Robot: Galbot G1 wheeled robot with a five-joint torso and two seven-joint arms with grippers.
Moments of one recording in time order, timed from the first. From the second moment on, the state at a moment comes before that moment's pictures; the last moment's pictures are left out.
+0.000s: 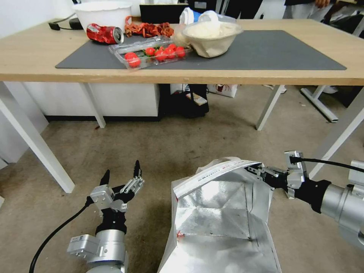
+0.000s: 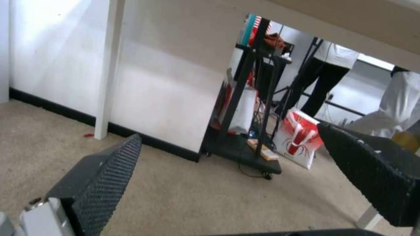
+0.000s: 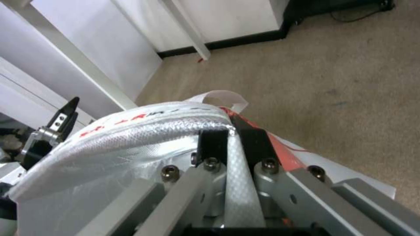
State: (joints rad) left arm 1.85 -1.55 -0.38 -2.38 -0.30 -0.11 -0.18; right arm -1.80 0.63 1.07 2.46 1.61 -0.61 0.05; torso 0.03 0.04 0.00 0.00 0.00
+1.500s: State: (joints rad) left arm 1.87 -1.56 -0.38 -2.39 -0.28 -0.10 -0.19; right arm -1.79 0.64 1.03 2.46 1.53 -0.61 0.01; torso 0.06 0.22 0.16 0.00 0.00
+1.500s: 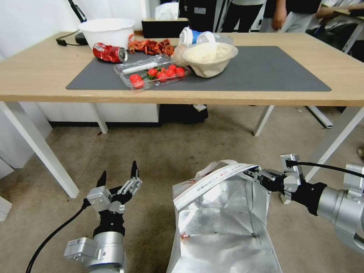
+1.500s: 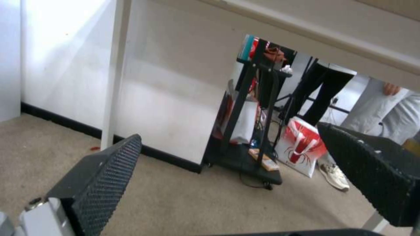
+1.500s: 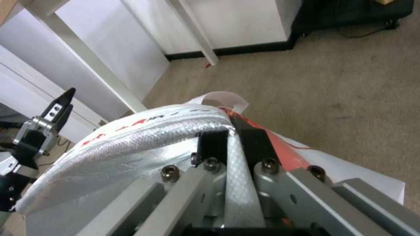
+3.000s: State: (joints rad) left arm 1.87 -1.56 -0.38 -2.39 -0.27 -0.10 -0.20; right arm -1.79 0.63 1.03 2.46 1.51 -0.61 0.00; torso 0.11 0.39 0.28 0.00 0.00
